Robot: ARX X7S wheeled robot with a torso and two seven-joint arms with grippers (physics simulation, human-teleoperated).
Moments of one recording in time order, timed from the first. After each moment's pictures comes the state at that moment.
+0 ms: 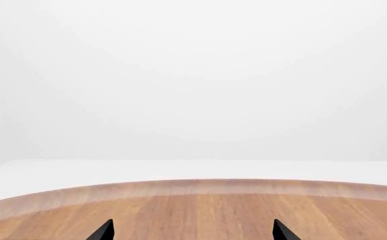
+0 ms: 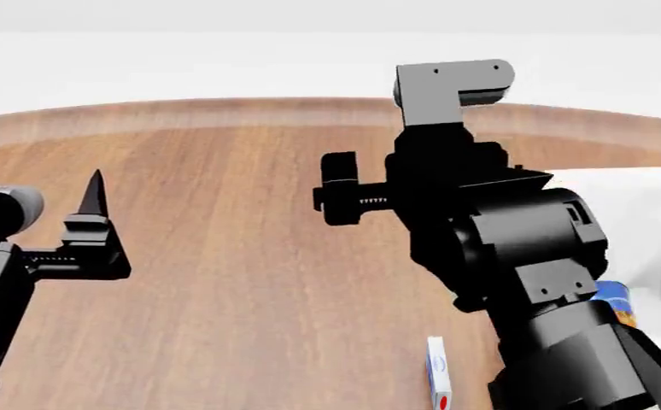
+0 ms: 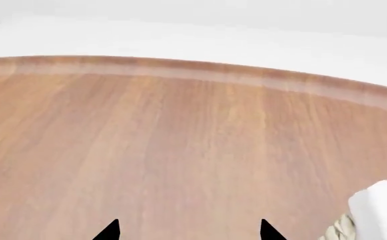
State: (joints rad) left arm -0.54 -0.31 0.16 0.35 -0.46 -0.68 -0.33; right arm 1.34 0.19 -0.74 0.84 0.91 0.75 0.22
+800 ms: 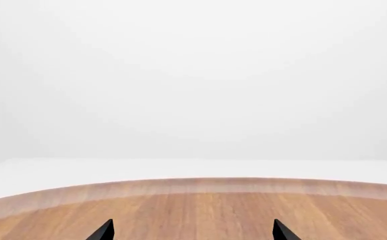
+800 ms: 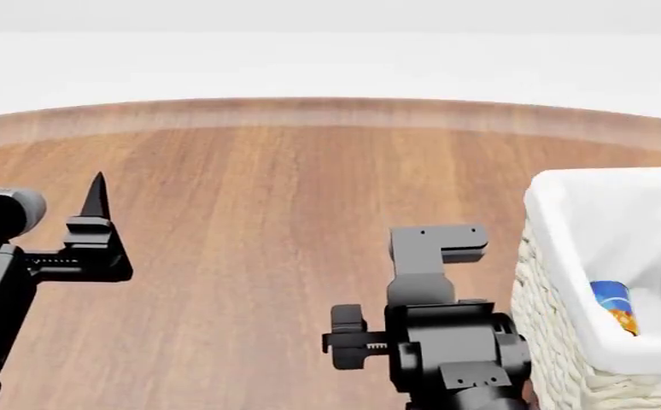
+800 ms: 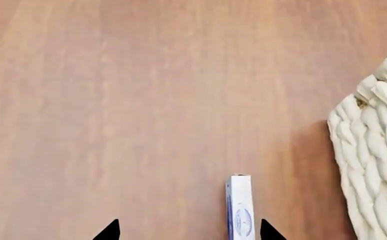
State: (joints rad) left arm -0.53 -0.32 0.17 0.35 -0.47 -0.67 -0.34; right arm 1.19 0.00 -0.52 1.30 0.52 0.66 0.08
